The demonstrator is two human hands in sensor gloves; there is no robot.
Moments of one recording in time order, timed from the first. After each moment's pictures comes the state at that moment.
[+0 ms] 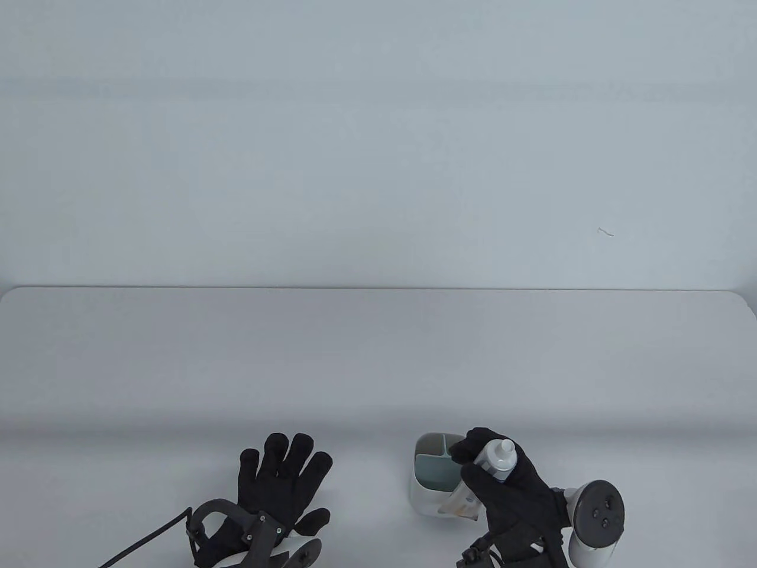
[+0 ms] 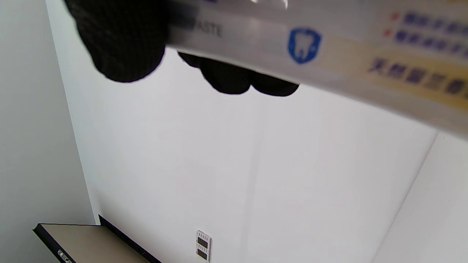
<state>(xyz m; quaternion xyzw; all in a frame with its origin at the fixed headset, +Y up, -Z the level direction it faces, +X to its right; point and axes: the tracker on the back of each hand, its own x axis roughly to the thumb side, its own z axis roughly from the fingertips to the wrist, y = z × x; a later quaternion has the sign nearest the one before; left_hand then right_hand) -0.161 -0.689 -0.261 0.14 -0.25 -0.17 0.94 0.168 -0.638 -0.276 0.19 -0.13 0.71 0.66</state>
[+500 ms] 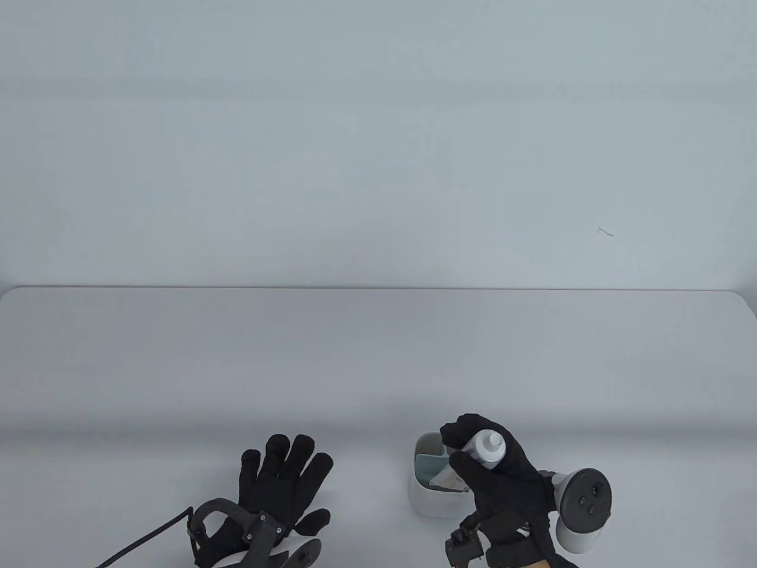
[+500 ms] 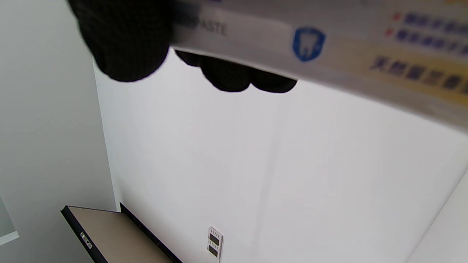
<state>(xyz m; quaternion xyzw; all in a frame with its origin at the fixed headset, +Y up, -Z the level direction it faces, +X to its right) -0.161 -0.691 -0.262 0.14 -0.26 -0.17 0.94 0.156 -0.633 -0.288 0.24 -0.17 0.72 0.63</state>
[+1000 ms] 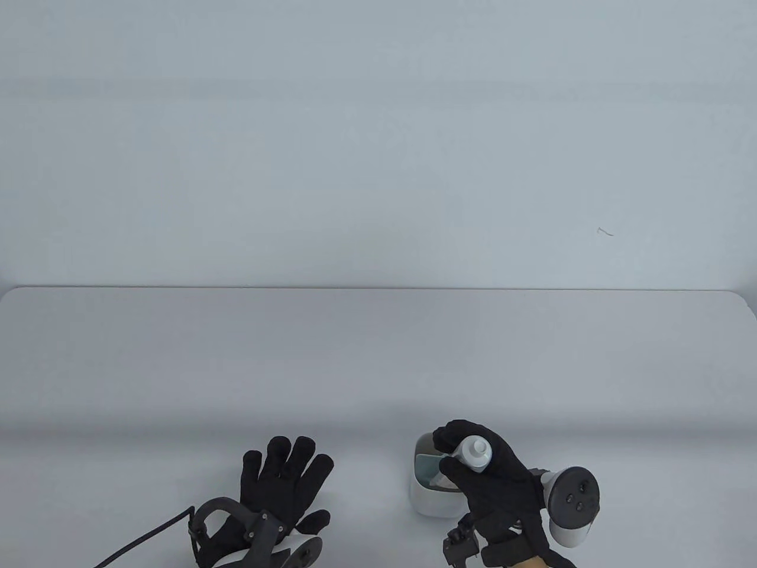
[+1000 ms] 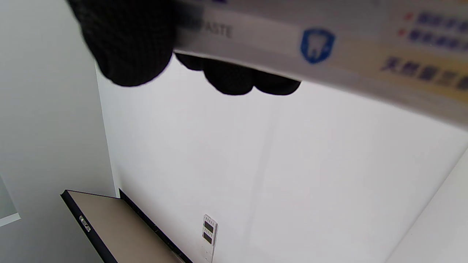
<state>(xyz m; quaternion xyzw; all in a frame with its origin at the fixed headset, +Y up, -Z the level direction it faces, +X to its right) -0.160 -0.692 -0.263 0.12 -0.26 -0.17 0.94 0.155 -0.651 -0.297 0.25 -0.16 0.73 0.62</state>
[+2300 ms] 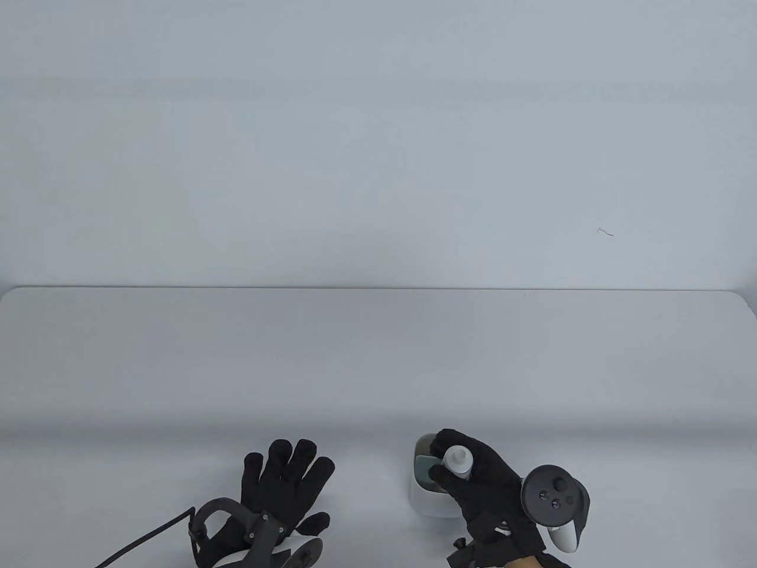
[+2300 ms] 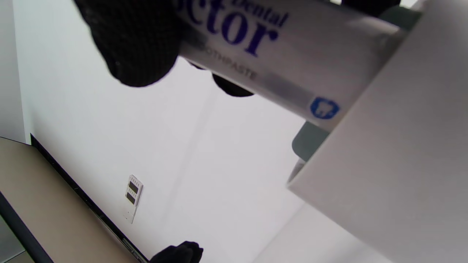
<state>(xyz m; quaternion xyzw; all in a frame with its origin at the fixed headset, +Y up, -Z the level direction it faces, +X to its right) -0.160 -0.695 -0.264 0.11 -0.27 -0.17 0.94 0.155 -0.687 -0.306 0.19 -0.10 0.83 0.52</state>
